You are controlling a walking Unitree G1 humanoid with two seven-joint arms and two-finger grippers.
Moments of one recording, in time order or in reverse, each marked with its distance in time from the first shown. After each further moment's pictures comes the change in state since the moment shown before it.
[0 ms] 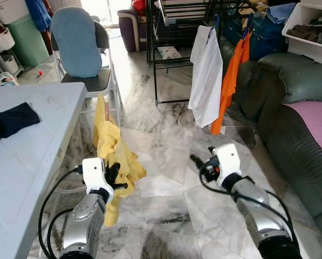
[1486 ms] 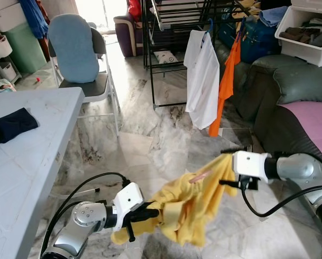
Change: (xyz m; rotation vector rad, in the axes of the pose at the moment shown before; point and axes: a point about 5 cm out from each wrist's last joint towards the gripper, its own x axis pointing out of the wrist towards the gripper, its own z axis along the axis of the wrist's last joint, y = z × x) left arm -0.033 -0.034 -0.020 0.577 0.291 -1.016; right arm -0.032 -0.082 0.029 -0.801 0.288 0.646
